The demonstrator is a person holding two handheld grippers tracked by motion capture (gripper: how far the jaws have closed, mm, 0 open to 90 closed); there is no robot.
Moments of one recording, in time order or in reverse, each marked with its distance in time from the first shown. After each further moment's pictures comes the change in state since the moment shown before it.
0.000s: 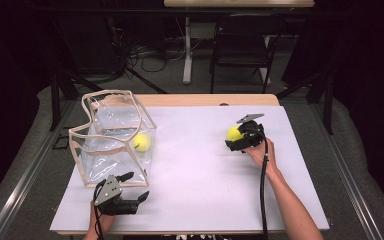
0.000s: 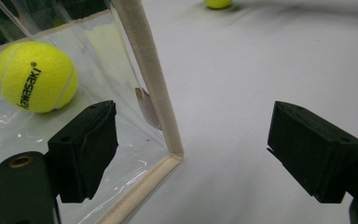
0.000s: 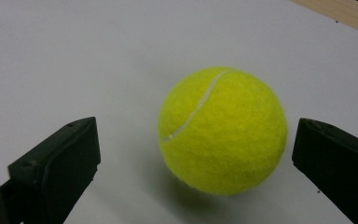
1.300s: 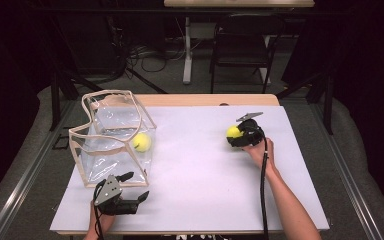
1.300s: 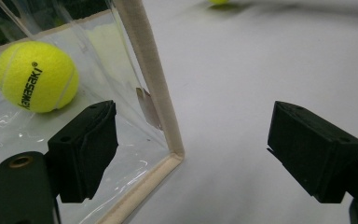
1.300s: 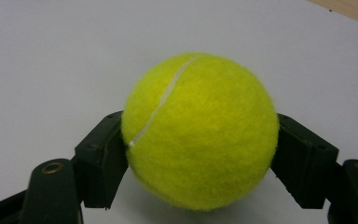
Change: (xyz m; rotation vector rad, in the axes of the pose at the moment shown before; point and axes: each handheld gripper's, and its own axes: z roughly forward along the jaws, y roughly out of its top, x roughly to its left) left arm 0.000 0.000 0.000 -0.002 0.002 0.000; right arm -0.004 0.003 0.007 0.019 -0.029 0.026
